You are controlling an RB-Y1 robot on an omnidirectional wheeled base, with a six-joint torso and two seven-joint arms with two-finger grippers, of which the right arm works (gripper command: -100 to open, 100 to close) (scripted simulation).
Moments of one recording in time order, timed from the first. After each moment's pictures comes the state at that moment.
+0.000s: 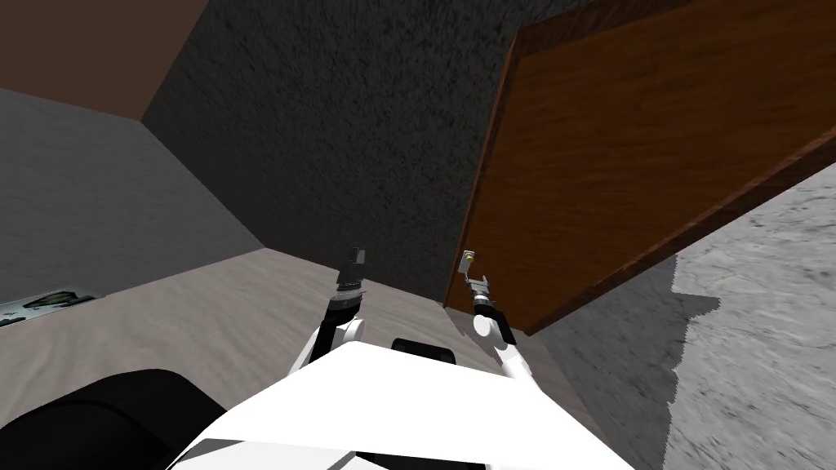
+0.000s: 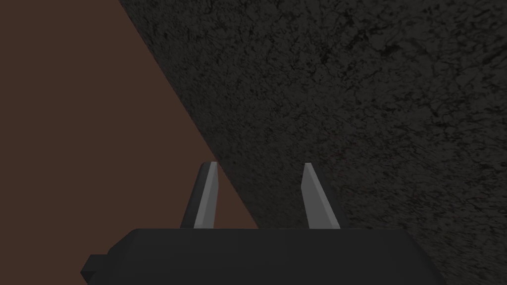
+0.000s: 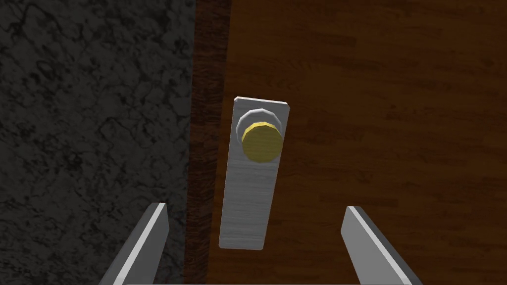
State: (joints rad) arm 0.07 -0.25 0.16 -1.39 -0.93 -0.42 -0.83
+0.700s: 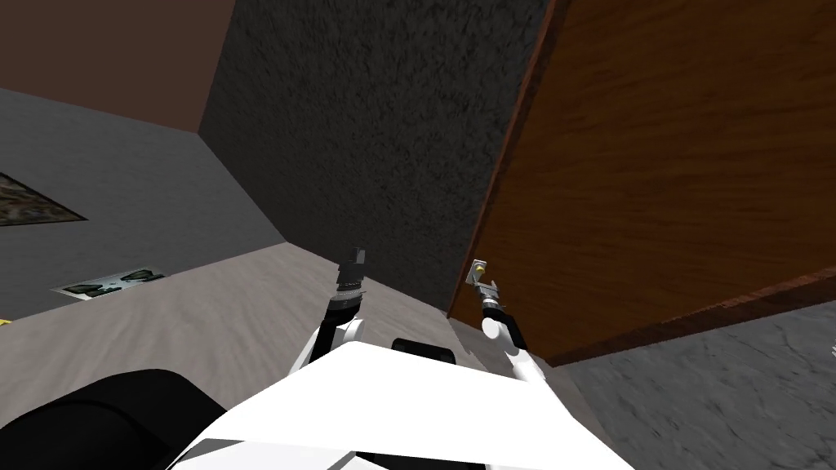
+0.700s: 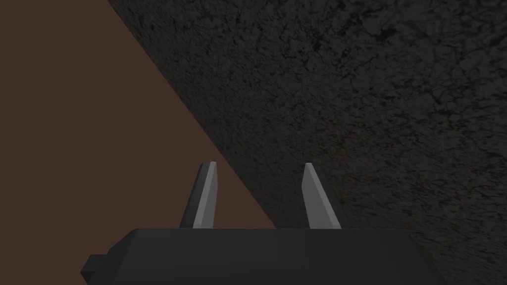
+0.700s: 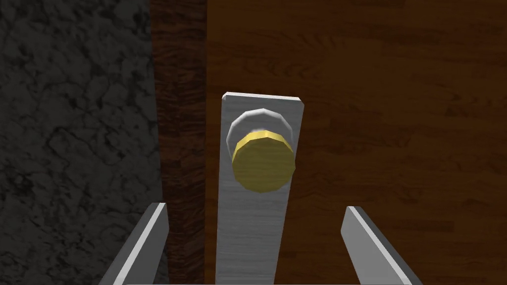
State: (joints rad) arm 0.05 -0.33 0.14 -1.30 -0.98 -0.45 -0.94
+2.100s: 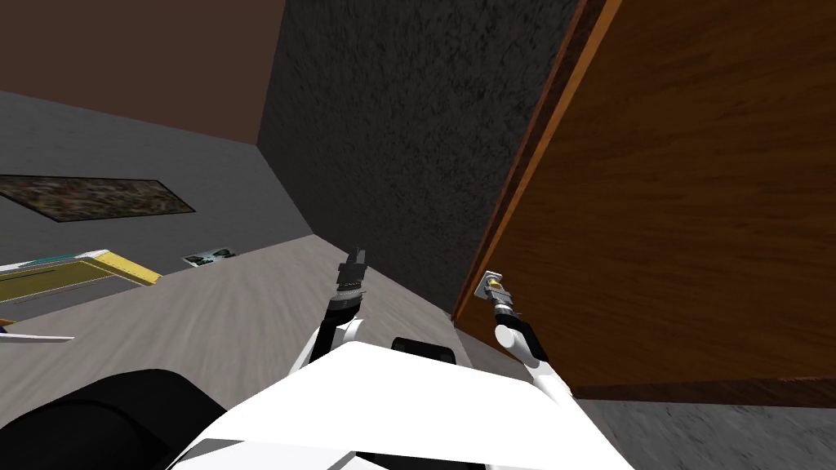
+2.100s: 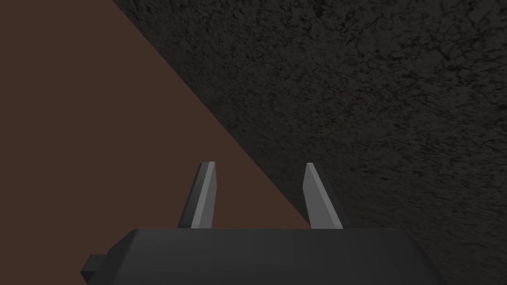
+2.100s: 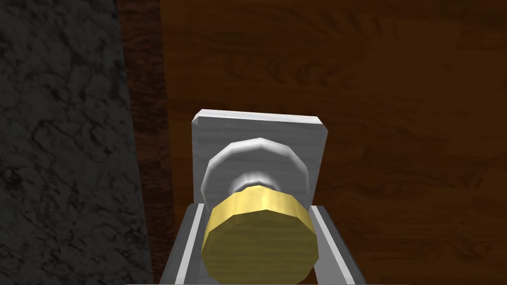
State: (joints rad) arm 0.10 -0.43 0.13 -1.29 -1.00 -0.46 -1.03
